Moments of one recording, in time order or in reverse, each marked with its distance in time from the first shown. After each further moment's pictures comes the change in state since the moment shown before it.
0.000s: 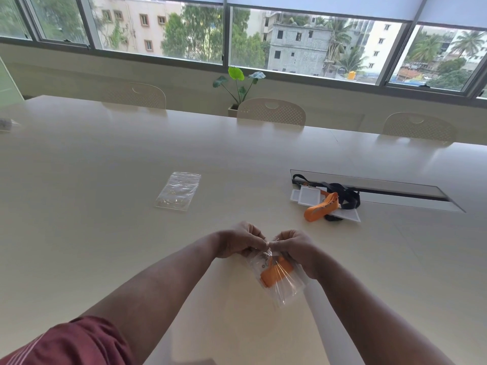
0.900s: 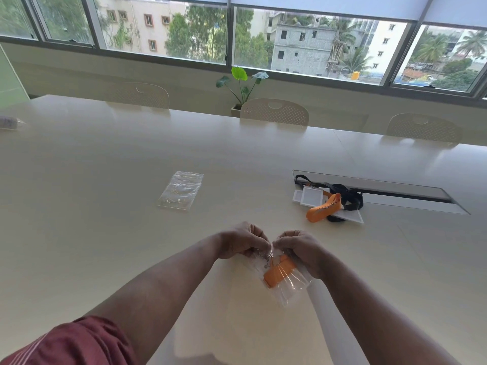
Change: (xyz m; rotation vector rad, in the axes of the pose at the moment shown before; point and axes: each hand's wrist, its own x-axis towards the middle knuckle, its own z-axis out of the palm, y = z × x) left_hand -0.006 0.002 0.004 -0.009 0.045 0.004; right_hand 0.008 0.008 -0.010 0.057 -0.063 -0.002
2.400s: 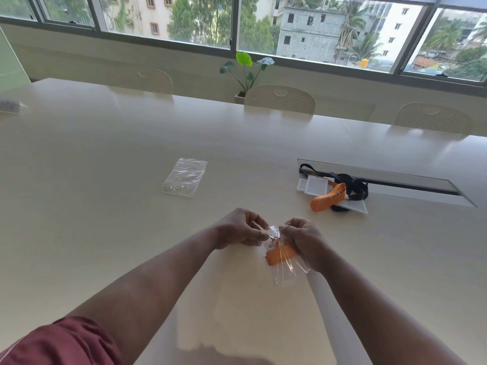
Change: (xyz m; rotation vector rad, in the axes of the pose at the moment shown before) left_hand -0.008 -0.018 -0.009 -0.061 0.119 0.089; right_hand 0.003 0.016 0.012 0.144 0.168 -0.126
